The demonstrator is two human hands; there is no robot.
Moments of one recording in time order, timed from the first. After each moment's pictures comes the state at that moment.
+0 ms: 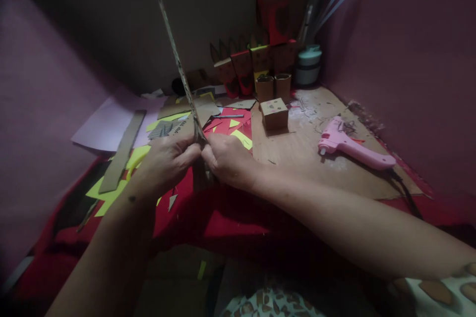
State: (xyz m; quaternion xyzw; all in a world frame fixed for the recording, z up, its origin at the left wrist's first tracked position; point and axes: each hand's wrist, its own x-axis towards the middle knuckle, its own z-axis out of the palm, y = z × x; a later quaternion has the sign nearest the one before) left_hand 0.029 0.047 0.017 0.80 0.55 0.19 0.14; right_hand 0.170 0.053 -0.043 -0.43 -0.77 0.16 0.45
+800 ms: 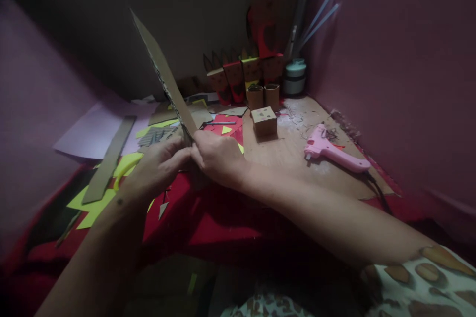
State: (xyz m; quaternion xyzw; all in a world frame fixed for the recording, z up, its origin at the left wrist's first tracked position) left_hand 0.025 0.054 0.011 0.77 0.52 0.26 0.26; right_hand 0.169 0.062 -0.038 -0.45 -0.79 0.03 0.41
